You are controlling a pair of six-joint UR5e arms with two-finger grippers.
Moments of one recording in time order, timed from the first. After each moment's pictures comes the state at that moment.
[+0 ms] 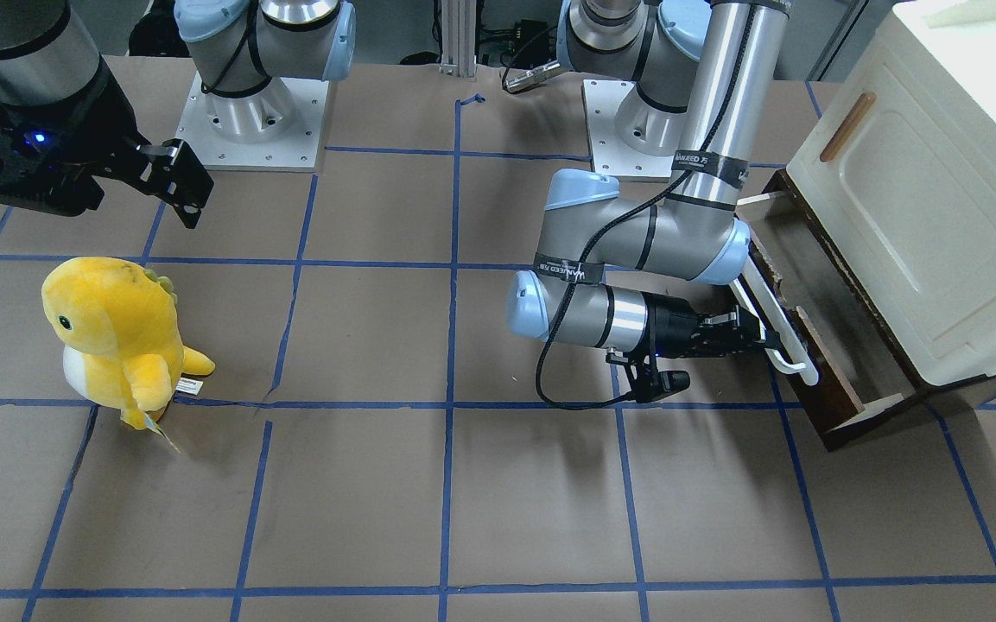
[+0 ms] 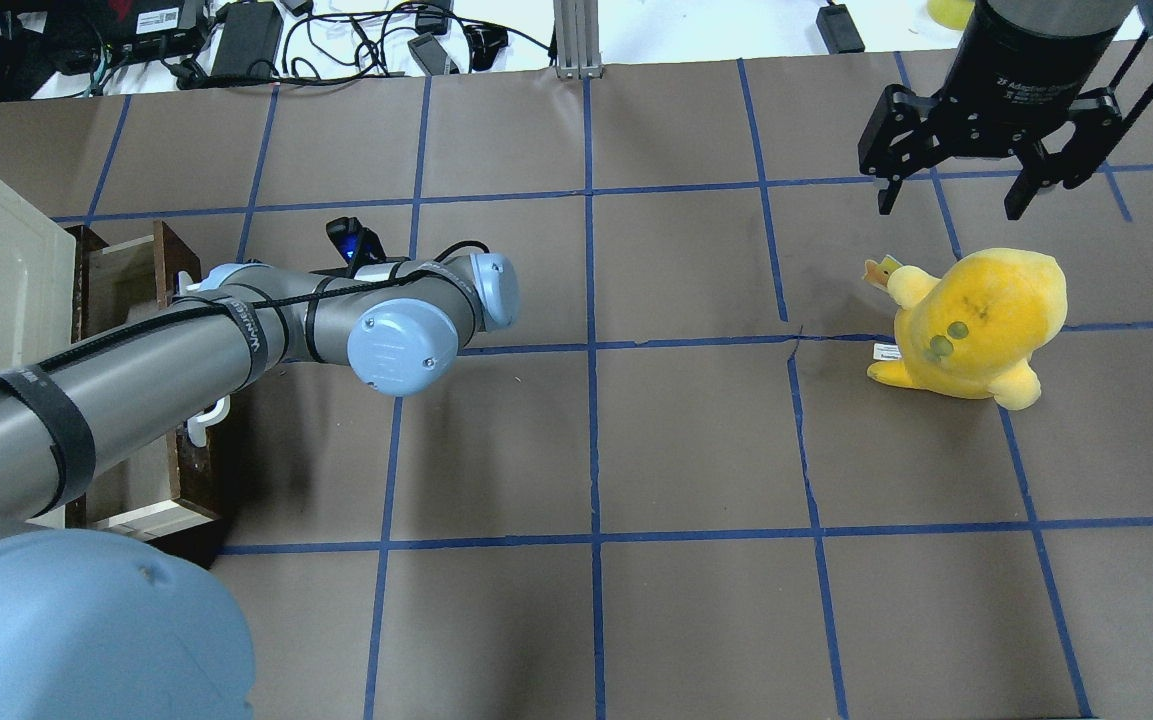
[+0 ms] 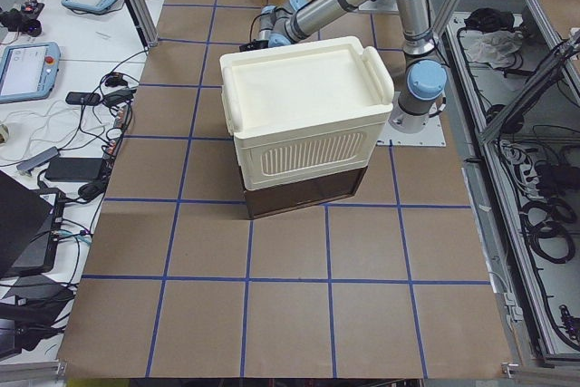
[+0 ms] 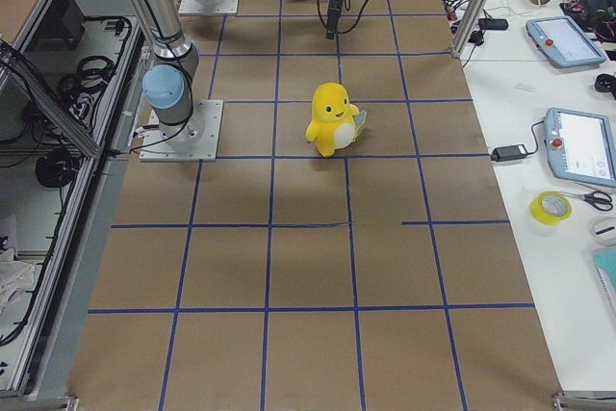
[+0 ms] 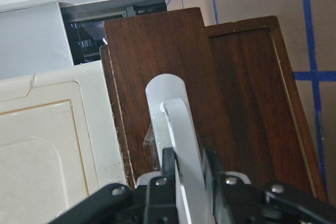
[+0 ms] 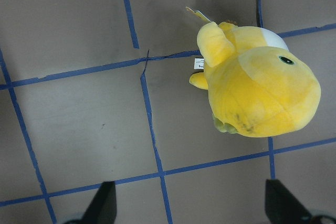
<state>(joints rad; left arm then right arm) -1.79 -2.07 -1.85 -1.50 2.91 -0.57 1.51 -1.53 1.48 -1.44 -1.63 0.11</state>
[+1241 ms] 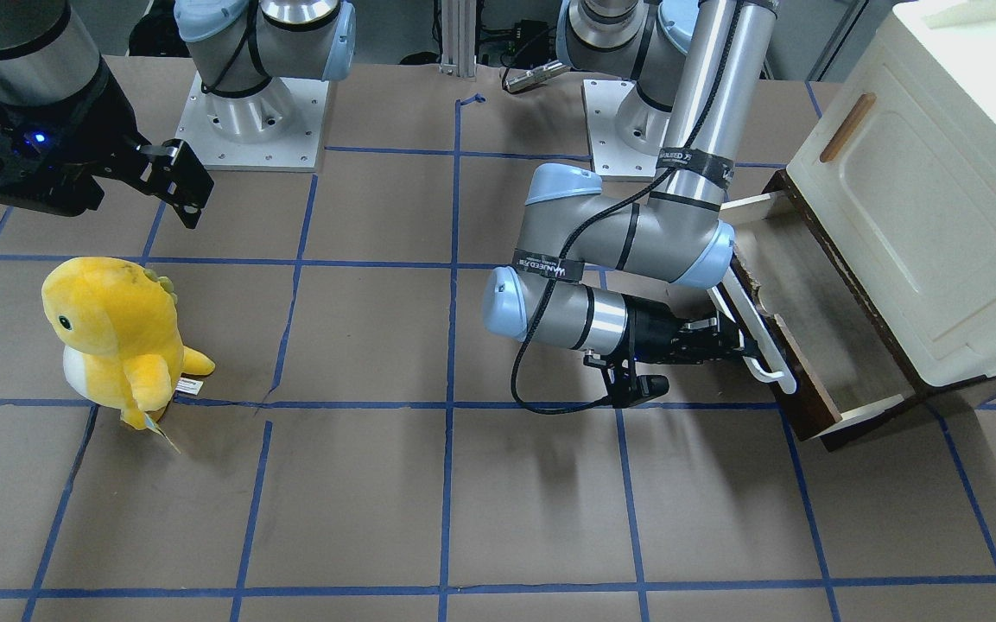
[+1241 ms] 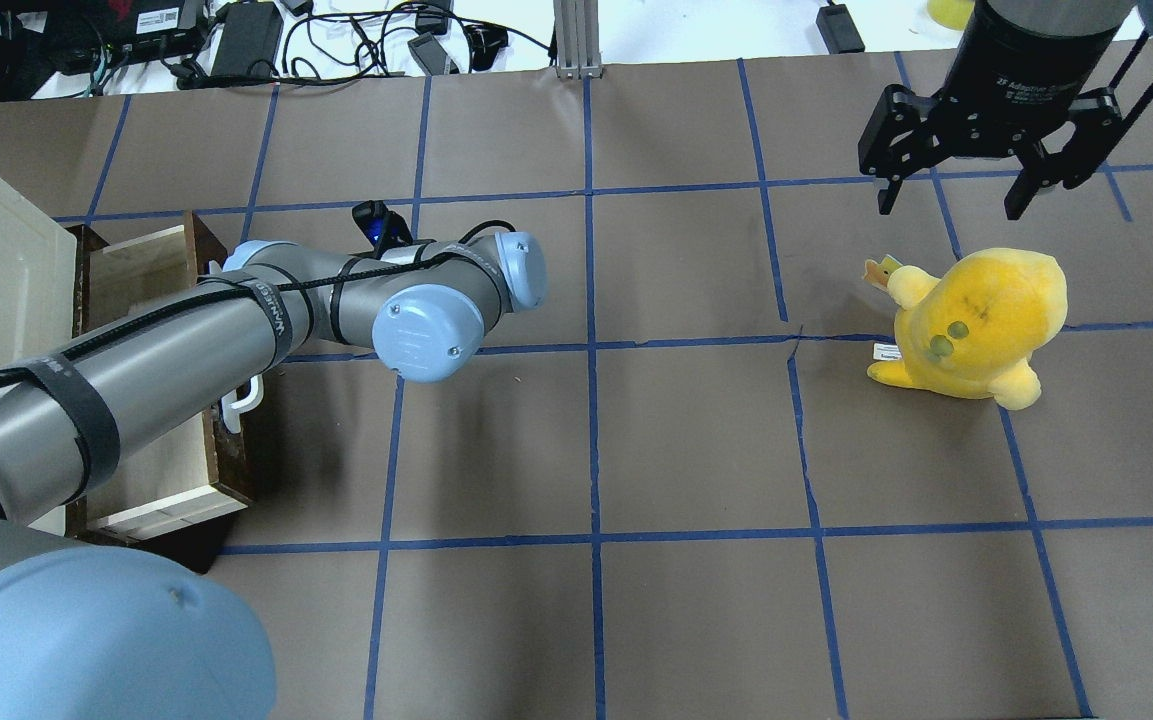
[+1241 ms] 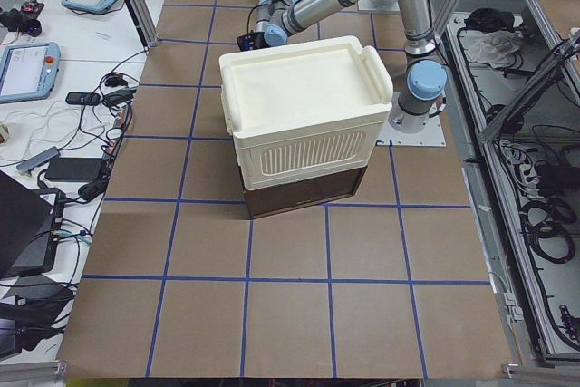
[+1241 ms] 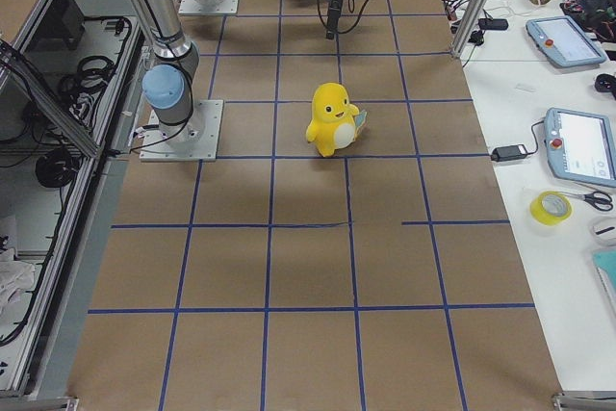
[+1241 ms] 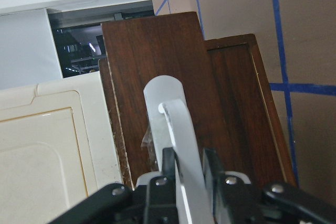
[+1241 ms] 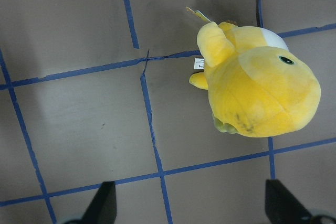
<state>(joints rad) -1.84 -2.07 -1.79 -1.50 2.84 -0.54 1.51 -1.53 1.48 -1.44 -1.63 0.11</state>
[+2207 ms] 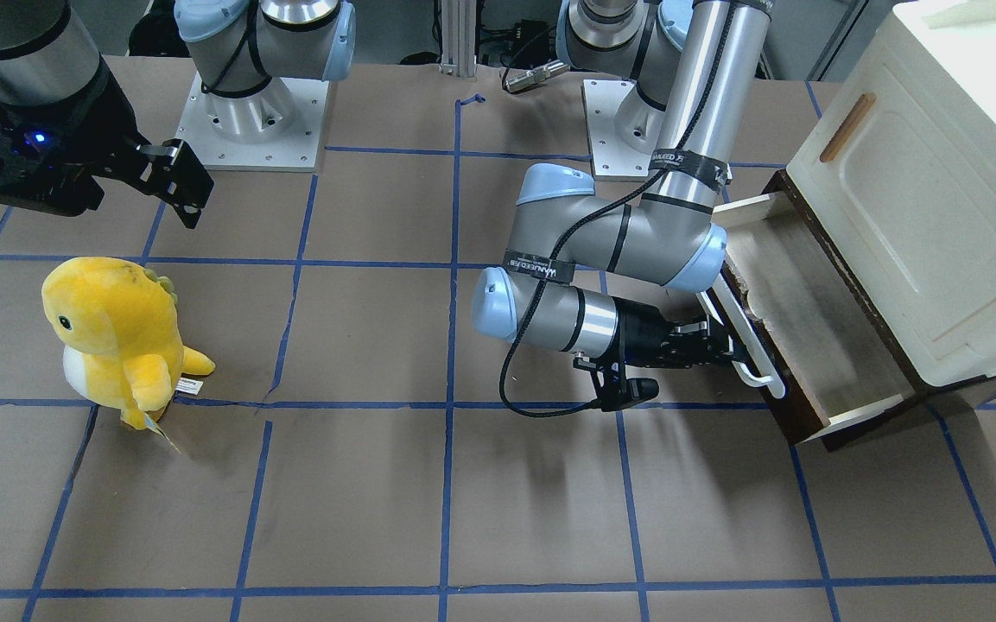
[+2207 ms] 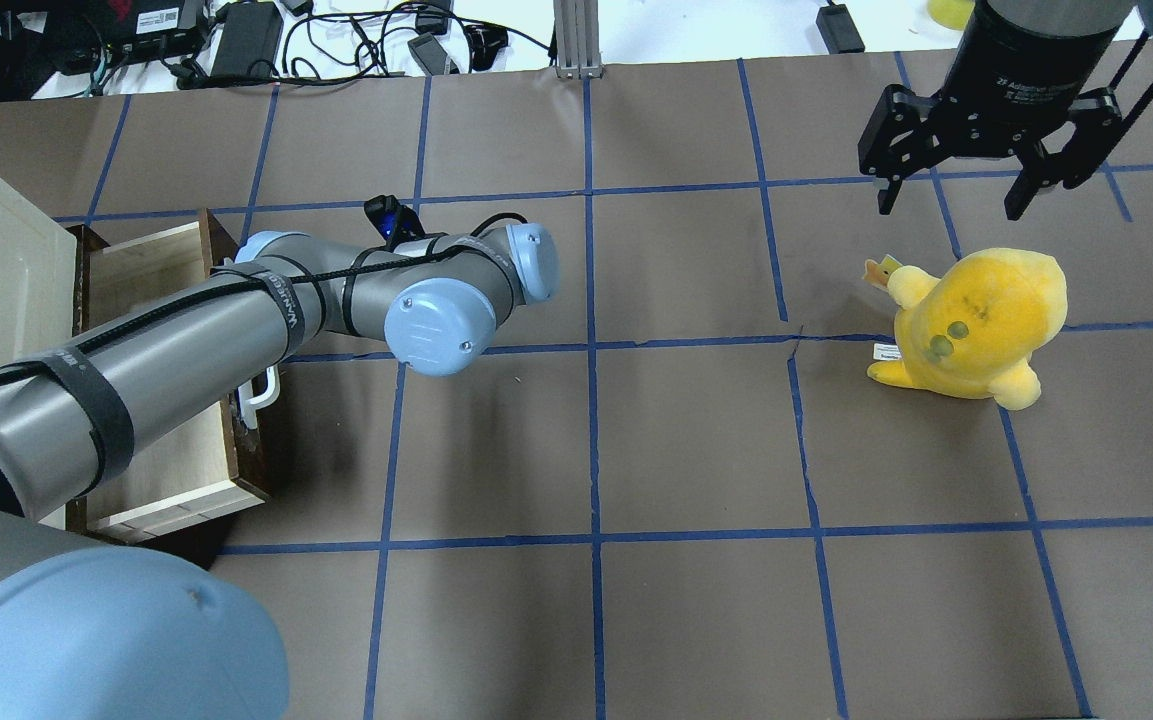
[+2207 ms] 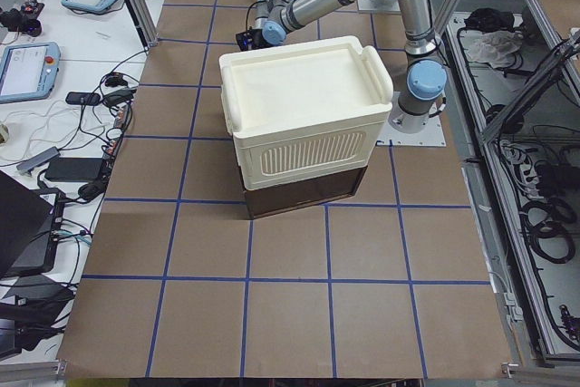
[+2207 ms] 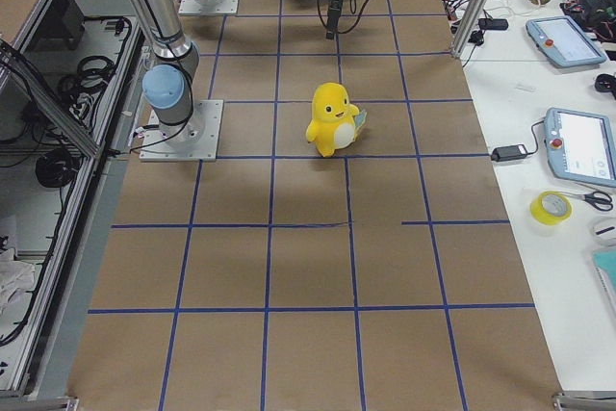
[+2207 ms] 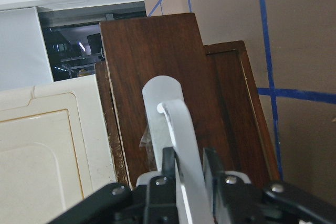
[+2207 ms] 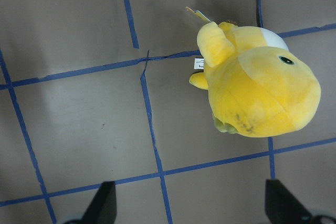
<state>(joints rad) -1.86 -2.09 -1.76 -1.50 2.81 -0.54 1.51 -1.53 1.48 -1.44 -1.63 0.11</state>
